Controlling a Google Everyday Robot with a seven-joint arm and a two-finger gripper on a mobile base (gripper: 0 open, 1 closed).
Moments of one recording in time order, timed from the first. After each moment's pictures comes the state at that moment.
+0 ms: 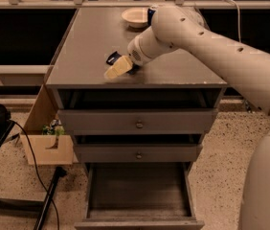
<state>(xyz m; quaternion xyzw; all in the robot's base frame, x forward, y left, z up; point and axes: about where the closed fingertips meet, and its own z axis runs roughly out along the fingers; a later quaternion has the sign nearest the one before) 0.734 0.040 0.826 -0.43 0.81 0.16 0.36</state>
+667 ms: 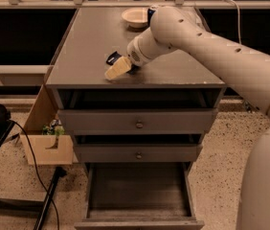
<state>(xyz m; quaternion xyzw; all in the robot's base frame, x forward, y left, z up) 0.735 0.043 0.823 -0.43 0.81 0.15 0.36</state>
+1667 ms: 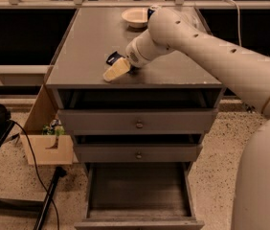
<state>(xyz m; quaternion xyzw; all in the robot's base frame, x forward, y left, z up) 0.740 0.044 0.812 -0.43 0.81 0.15 0.36</state>
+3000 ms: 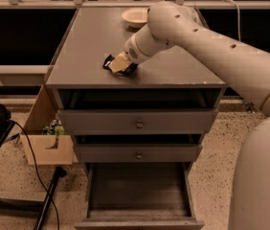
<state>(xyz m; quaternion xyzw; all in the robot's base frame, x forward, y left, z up) 0.740 0.043 0.824 -0.43 0.82 0.15 0.35</state>
